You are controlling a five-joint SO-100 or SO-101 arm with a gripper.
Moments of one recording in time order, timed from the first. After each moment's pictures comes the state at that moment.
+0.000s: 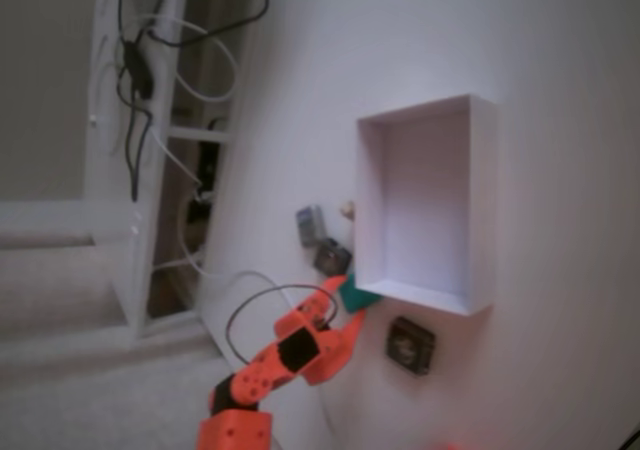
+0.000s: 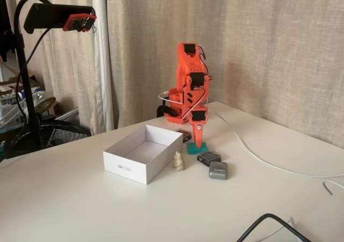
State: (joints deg) arm 25.8 99.0 129.2 56.7 3.3
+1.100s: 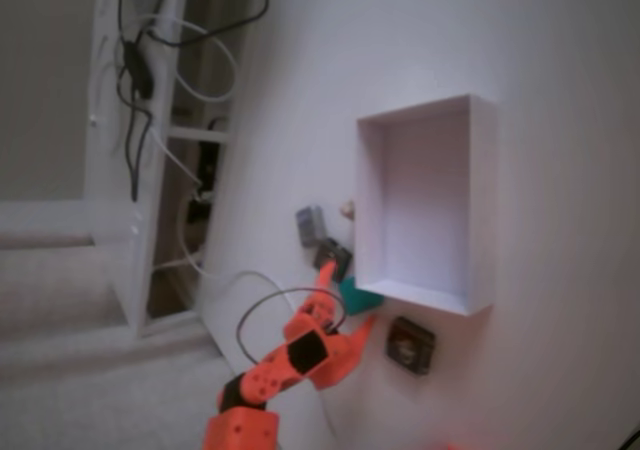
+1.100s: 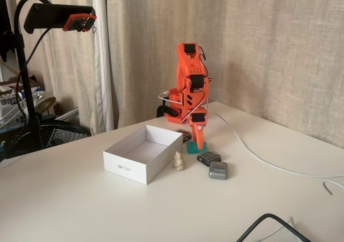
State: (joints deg) arm 25.8 99.4 131.1 55.4 2.4
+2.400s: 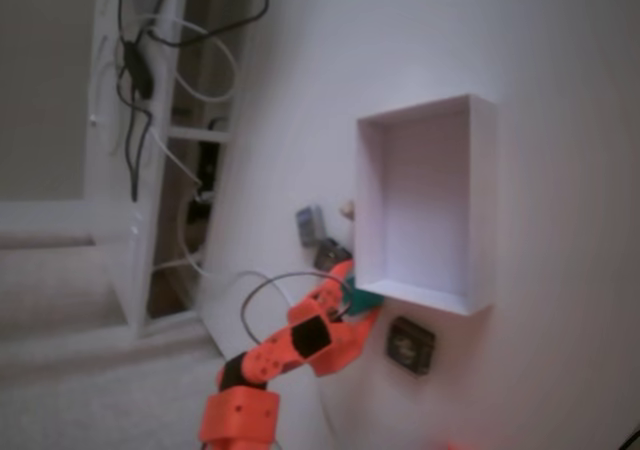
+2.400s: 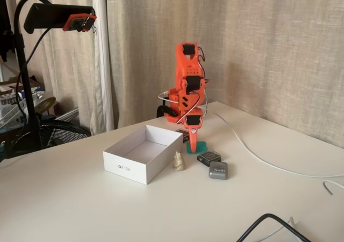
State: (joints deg) arm 29.9 92.1 124.1 58.4 2.6
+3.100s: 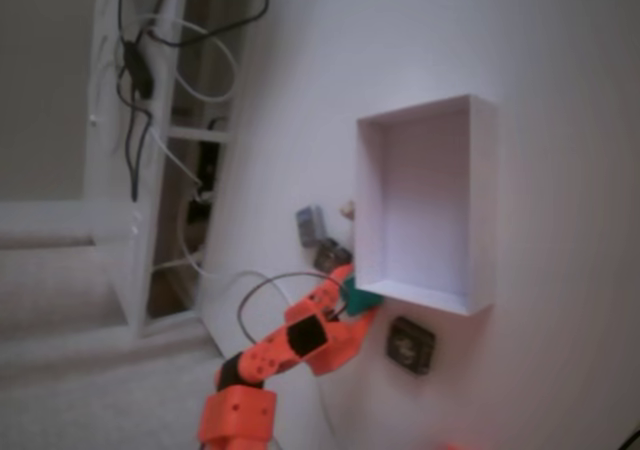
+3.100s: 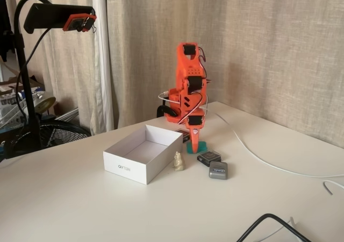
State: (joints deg) arm 28.1 91.7 123.8 59.1 2.2
